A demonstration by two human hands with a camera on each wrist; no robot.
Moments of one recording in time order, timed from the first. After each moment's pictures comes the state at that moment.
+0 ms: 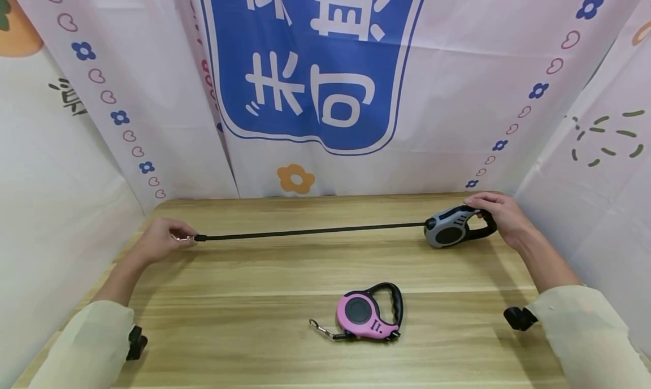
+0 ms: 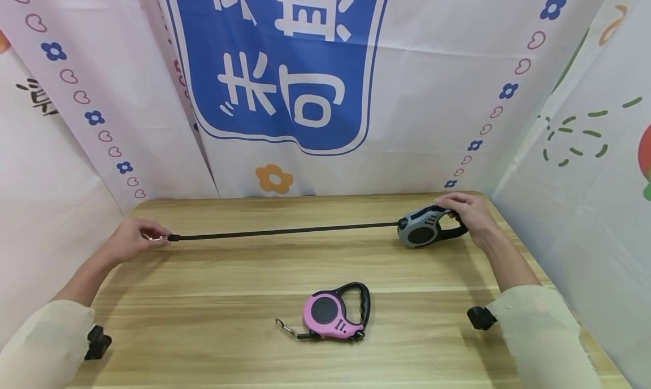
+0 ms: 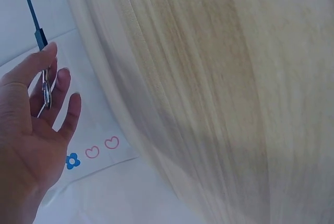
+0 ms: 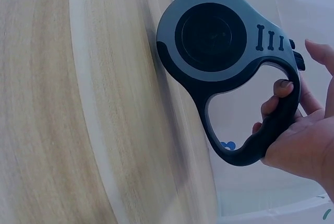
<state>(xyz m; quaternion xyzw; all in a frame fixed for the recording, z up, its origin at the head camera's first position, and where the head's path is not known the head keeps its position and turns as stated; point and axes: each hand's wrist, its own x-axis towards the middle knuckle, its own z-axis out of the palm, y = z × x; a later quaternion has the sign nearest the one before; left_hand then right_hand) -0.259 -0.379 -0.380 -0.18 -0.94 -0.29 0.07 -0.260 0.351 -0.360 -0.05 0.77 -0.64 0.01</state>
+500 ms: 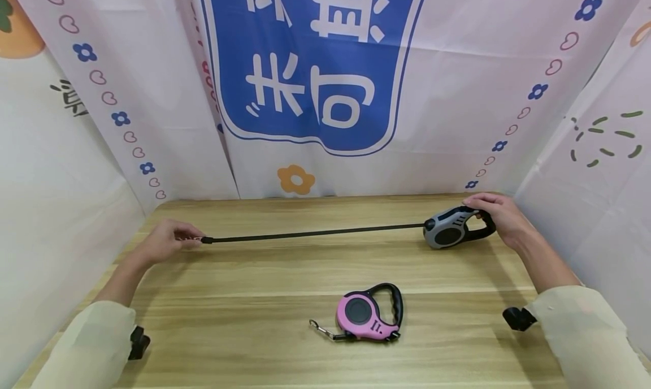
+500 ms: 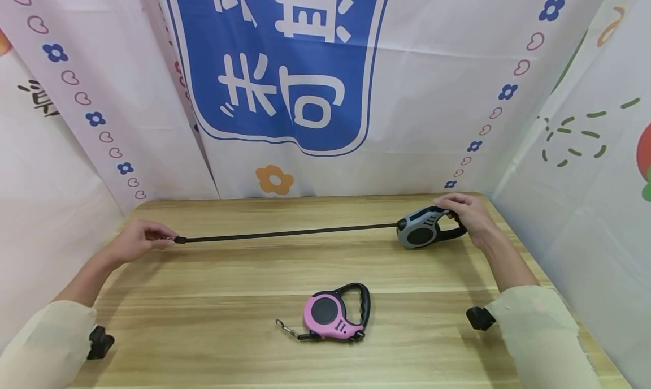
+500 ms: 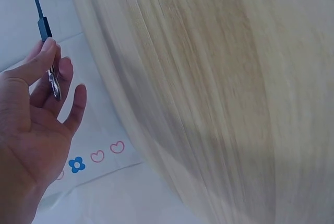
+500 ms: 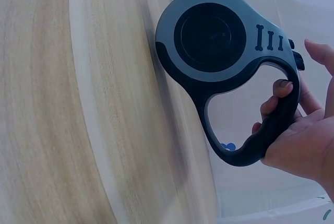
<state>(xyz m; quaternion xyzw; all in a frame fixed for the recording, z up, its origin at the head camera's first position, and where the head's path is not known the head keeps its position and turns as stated) -0.259 -0.375 -0.380 -0.21 -0.93 -0.31 0.03 -0.259 0.350 -0.359 -0.04 0.79 -0.62 0.01</state>
